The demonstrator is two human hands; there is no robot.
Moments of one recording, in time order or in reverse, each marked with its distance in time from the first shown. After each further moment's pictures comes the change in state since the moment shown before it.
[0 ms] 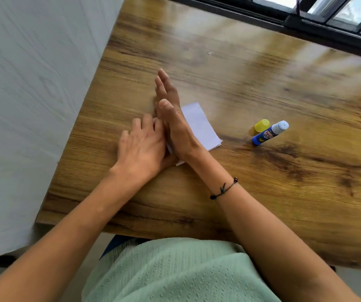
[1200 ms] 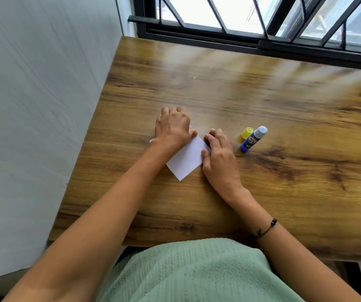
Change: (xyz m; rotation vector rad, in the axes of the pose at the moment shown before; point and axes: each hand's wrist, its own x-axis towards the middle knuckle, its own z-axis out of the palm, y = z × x) left_hand 0.081 0.052 -0.002 -0.081 0.093 0.065; right_hand -0.074 0.023 -0.066 -1.048 0.460 0.063
